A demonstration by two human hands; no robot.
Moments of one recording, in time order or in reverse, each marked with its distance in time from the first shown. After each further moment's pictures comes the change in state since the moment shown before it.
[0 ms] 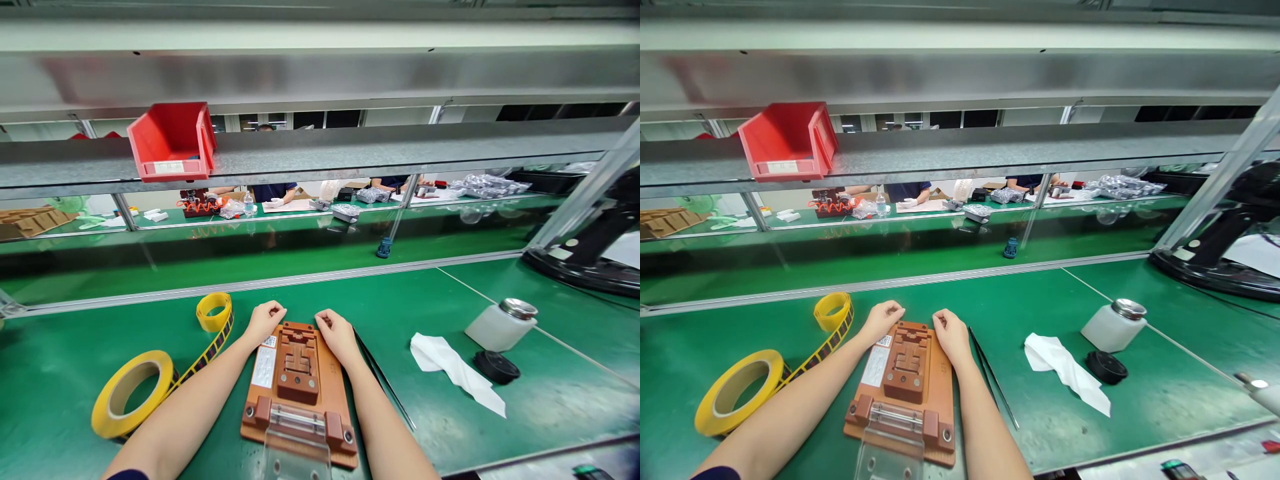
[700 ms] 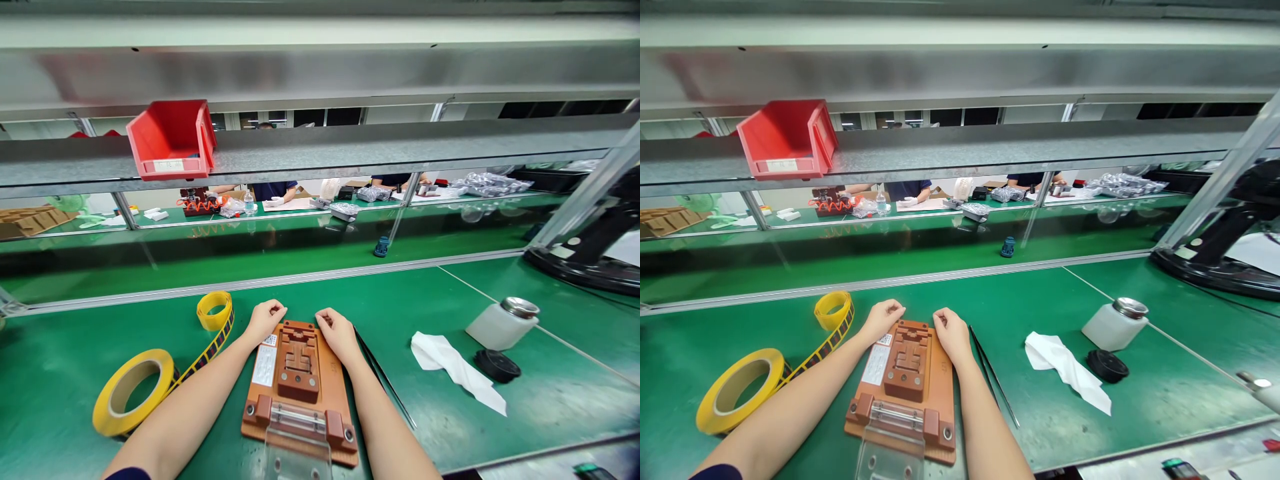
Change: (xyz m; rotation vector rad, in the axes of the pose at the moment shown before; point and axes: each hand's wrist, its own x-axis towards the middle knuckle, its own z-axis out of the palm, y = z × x) left_hand 0.001 -0.001 0.000 0.005 0.003 0.000; right_hand 0.000 -0.001 0.000 -0.010 0.006 -0.005
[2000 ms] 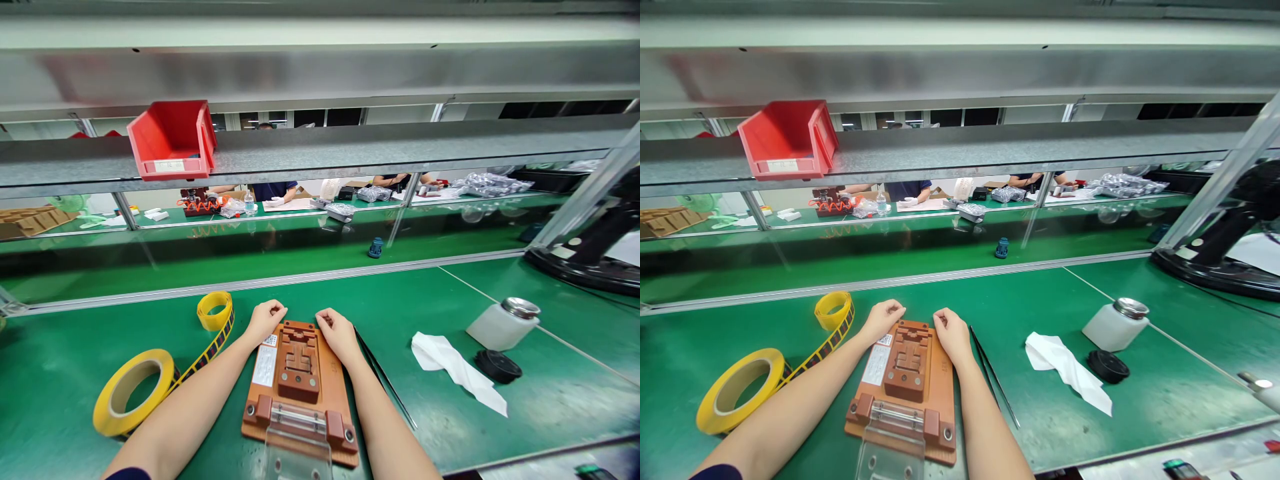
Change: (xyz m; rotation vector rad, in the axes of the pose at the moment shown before) left_hand 0.000 0.003 -0.001 0.016 -0.004 -0.009; right_hand -0.001 0.000 -0.001 -0.002 0.003 -0.007
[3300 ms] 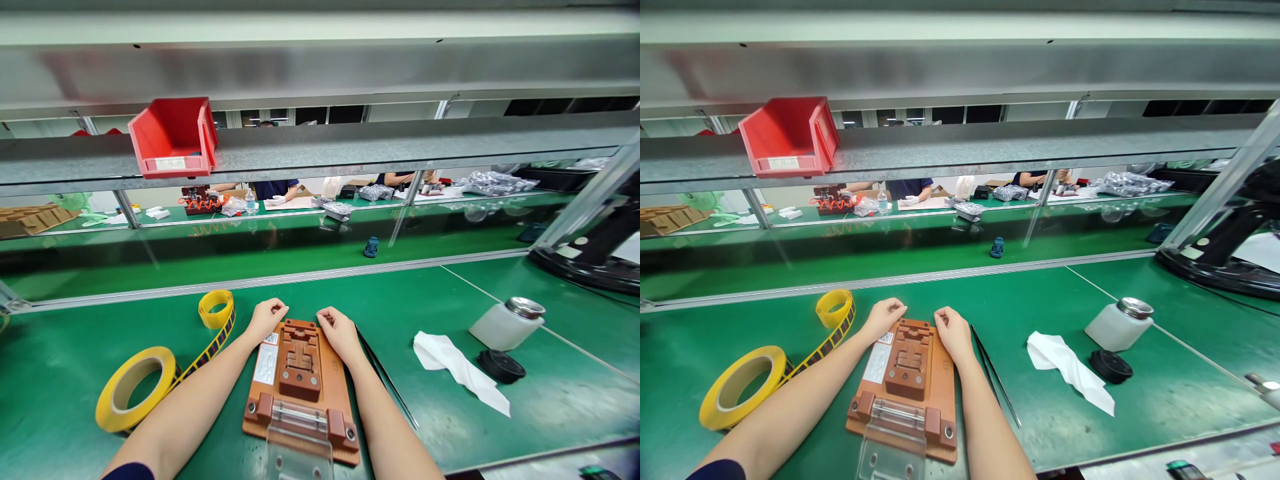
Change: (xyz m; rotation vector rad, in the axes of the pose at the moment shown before) left_hand 0.001 -0.005 0.001 -0.001 0.005 0.018; right_hand 0.001 0.001 0.002 0.014 -0.012 0.010
